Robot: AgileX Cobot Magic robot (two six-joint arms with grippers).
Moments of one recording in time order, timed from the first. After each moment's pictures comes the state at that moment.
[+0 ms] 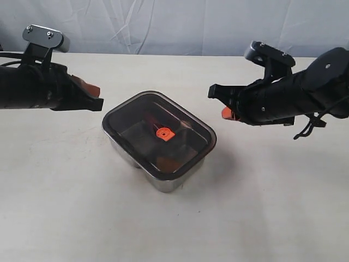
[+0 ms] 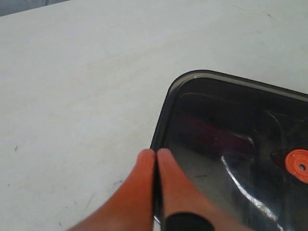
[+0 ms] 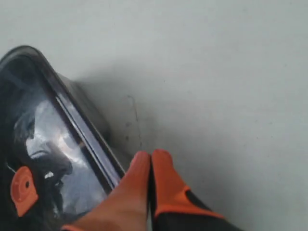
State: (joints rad) left arm -0.22 1.55 -0.76 -1.75 0.33 1.84; right arm 0.52 1.66 -0.85 0.87 0.23 -0.33
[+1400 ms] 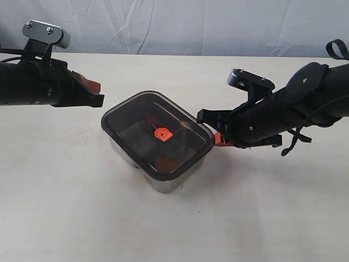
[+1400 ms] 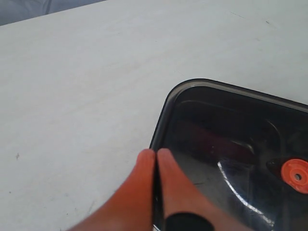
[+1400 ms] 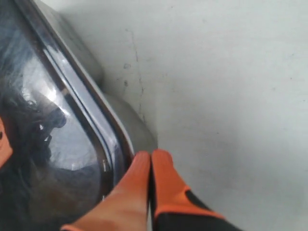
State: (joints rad) left arm -0.22 1.55 -0.77 -1.75 0.33 1.84; right arm 0.55 1.74 -0.85 0.83 0.33 -0.27
